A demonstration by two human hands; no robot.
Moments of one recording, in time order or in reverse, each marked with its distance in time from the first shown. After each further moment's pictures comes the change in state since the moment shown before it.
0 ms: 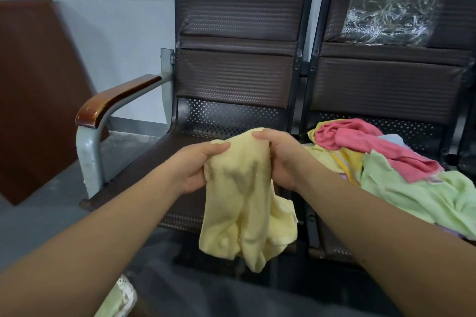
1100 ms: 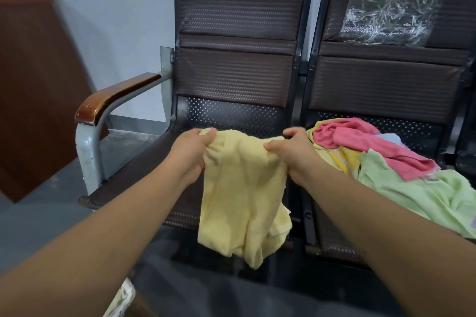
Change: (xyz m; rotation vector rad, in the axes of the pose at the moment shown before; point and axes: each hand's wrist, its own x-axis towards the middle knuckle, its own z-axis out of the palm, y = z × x) left_hand 0.017 0.004 -0.001 0.053 0.311 0.213; right_hand 0.006 0.000 -0.029 -0.392 0.391 -0.170
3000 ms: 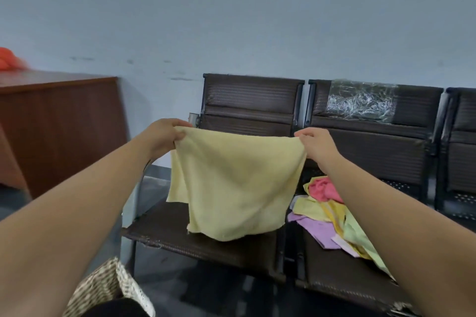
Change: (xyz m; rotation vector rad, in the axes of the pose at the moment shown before) left_hand -0.067 0.187 -0.075 0.523 0.042 0.305; right_hand -0.015 -0.147 -0.072 -0.287 0.132 -0.396
